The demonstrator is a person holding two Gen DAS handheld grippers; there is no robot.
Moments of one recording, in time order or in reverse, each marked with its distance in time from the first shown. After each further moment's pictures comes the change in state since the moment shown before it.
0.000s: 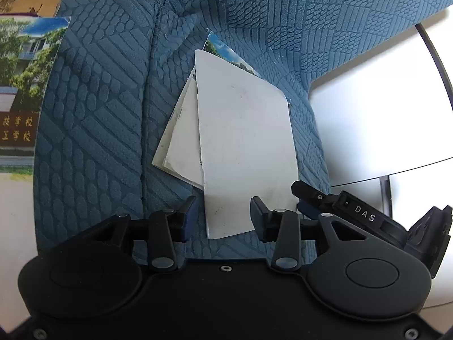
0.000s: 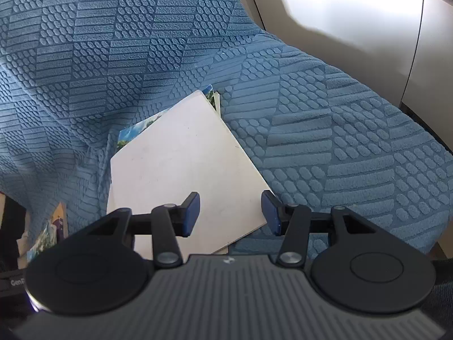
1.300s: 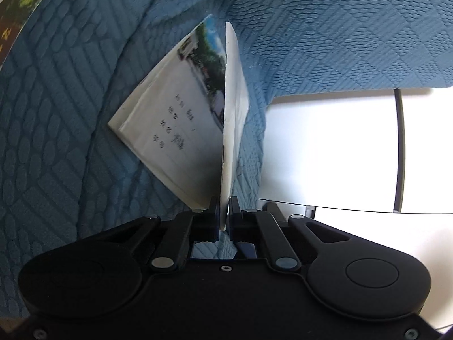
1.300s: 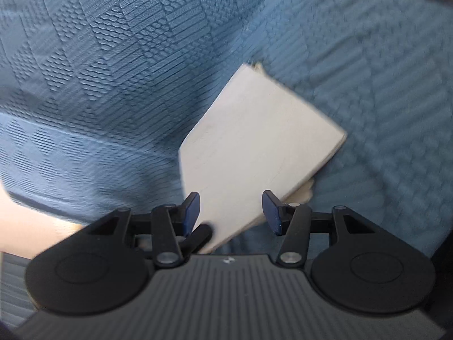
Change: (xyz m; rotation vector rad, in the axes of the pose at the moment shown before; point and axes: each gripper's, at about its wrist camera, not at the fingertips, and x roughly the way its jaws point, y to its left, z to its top) left arm 0.007 0.017 0.002 -0.305 0.047 -0.325; right arm -0.012 -0.029 -0.022 0.423 0.114 0.476
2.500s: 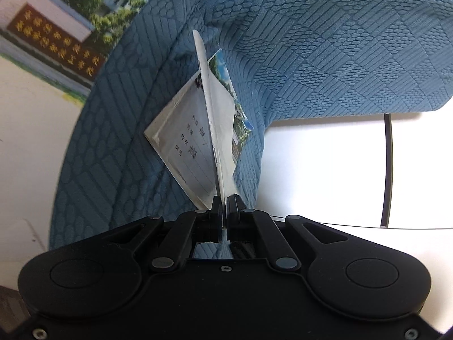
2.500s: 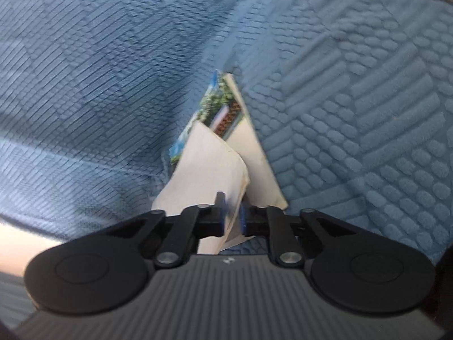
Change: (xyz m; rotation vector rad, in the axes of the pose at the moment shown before) left arm -0.062 0.015 -0.018 -0.038 -0.096 -0.001; right arm 0.020 -0.009 0.008 -0.003 -0.082 -0.102
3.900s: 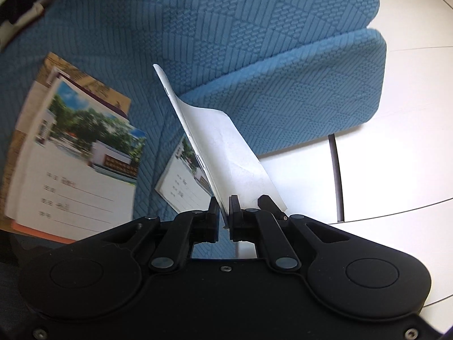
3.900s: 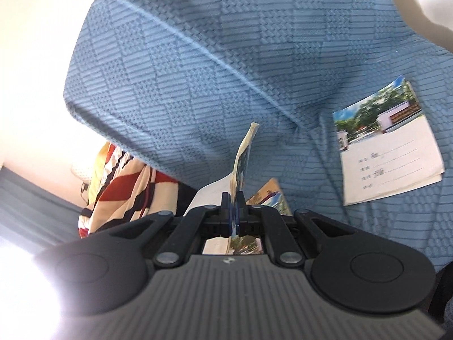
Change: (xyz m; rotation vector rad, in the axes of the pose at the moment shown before) left arm -0.226 -0.065 0.008 0.160 -0.156 0.003; right arm -0.062 0.202 -0.093 -0.362 0.098 0.174
